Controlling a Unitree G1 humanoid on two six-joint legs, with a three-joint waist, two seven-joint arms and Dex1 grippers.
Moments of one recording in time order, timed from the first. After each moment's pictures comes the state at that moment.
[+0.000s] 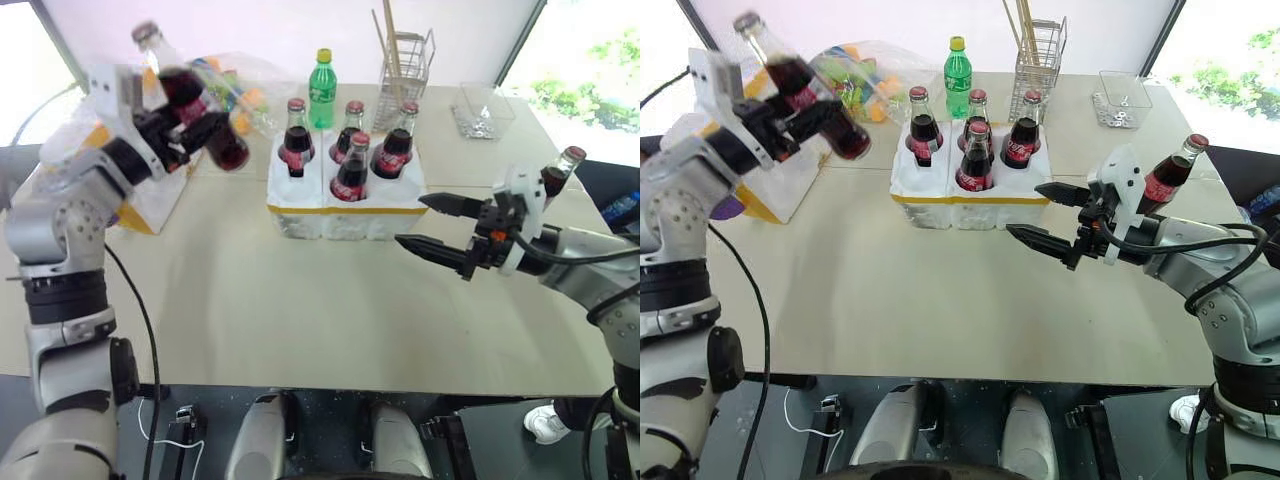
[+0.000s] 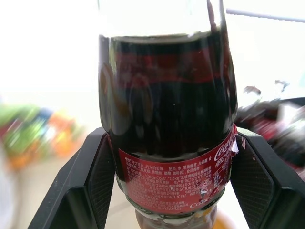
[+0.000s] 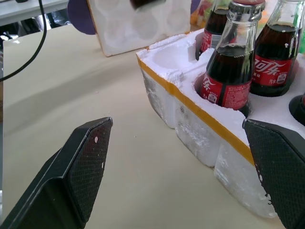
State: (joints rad) left arm -0.85 0.60 0.27 0.04 -0.57 0.71 -0.65; right arm -0.34 -0.82 -0.21 -0.44 0.81 0.77 0.75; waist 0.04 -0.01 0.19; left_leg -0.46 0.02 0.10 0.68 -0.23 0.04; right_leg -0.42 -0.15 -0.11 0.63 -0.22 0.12
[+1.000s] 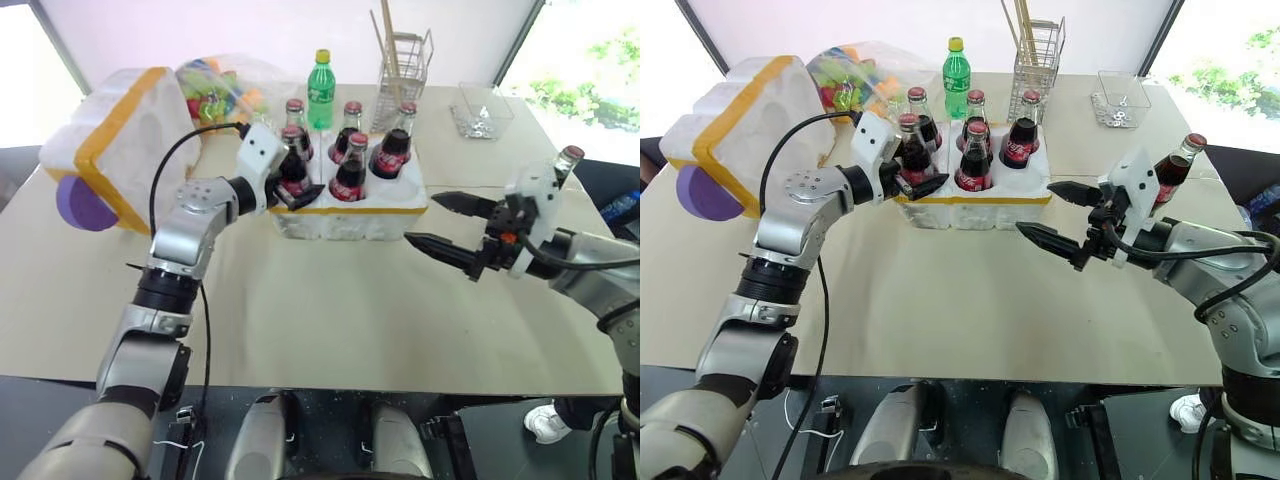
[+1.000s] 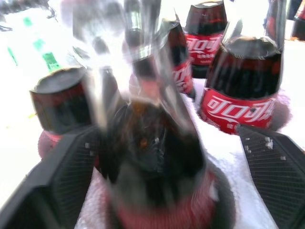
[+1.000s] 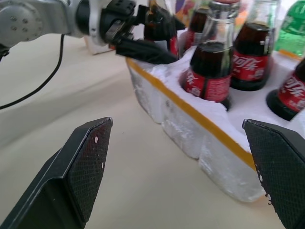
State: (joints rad) left arm -0.83 0.38 -0.10 0.27 -0.21 0.40 -0.67; right arm -0.30 -0.84 -0.24 -0.47 0.78 0.75 0.74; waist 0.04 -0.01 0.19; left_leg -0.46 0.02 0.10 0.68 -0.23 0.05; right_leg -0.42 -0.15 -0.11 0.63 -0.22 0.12
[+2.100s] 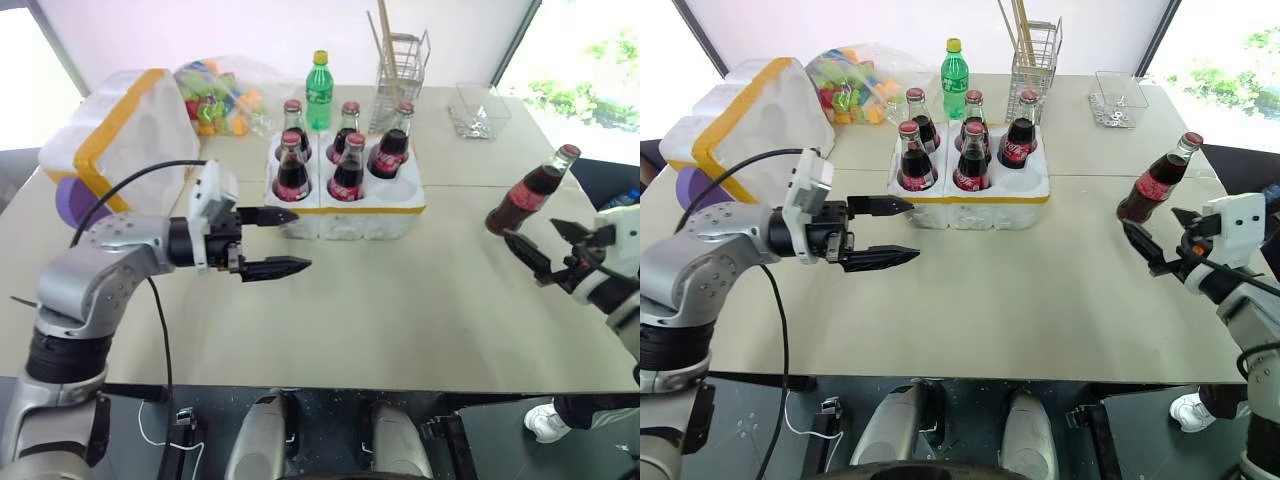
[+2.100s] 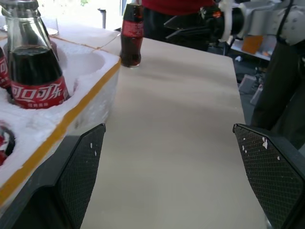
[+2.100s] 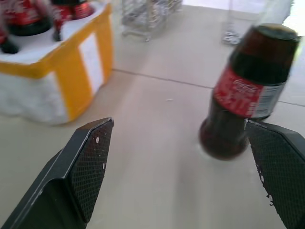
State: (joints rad) left arm -0.52 0.69 0.02 -0.34 -0.71 0.76 -1.02; right arm -0.11 -0.70 -0.54 -0.21 0.55 0.60 0.46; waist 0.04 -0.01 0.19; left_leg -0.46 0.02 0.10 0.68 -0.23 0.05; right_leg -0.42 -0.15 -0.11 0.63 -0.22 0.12
